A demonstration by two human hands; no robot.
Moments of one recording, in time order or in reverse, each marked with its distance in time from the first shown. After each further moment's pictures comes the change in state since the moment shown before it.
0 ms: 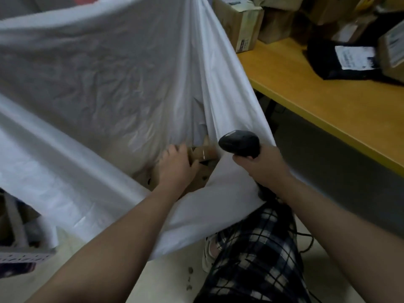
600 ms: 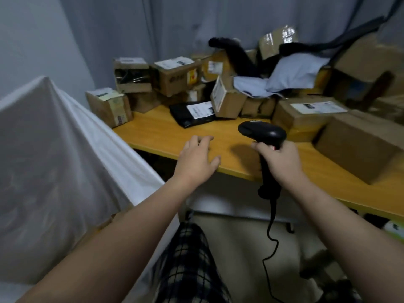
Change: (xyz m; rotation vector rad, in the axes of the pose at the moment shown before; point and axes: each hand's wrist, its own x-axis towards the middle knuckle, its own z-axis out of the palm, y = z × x) left_hand -0.039 0.288 -0.055 -0.280 0.032 0.771; right_hand -0.098 0.074 -0.229 0.389 0.698 0.104
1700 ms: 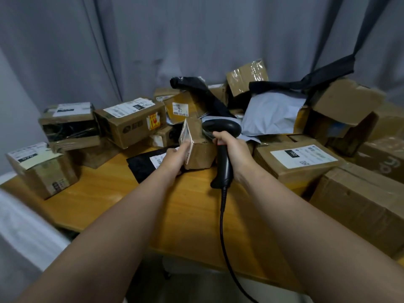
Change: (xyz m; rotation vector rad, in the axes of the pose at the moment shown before) left_hand 0.225 -0.006 0.032 -0.825 -0.143 -0.594; right_hand 0.185 -0.033 0.039 0.406 -0.088 0.282
